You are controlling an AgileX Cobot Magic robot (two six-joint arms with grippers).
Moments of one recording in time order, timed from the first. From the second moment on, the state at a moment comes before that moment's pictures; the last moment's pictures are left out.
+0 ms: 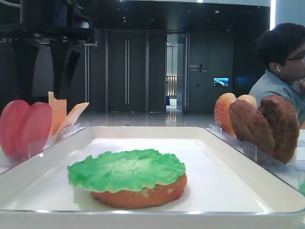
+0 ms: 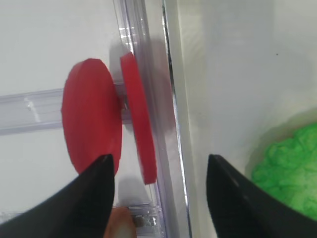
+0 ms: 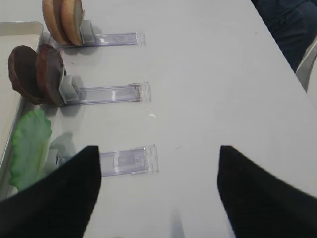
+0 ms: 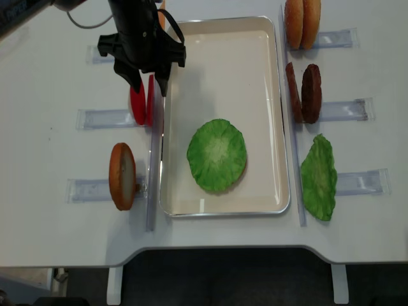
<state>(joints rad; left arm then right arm) -0.51 1.90 -1.48 0.11 1.20 -0.43 -0.10 -0.01 -0.51 0.08 1.14 -0.09</state>
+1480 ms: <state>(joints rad) -0.51 1.95 -1.48 0.15 1.18 -0.43 -0.10 -0.01 -0.51 0.08 1.14 -0.09</state>
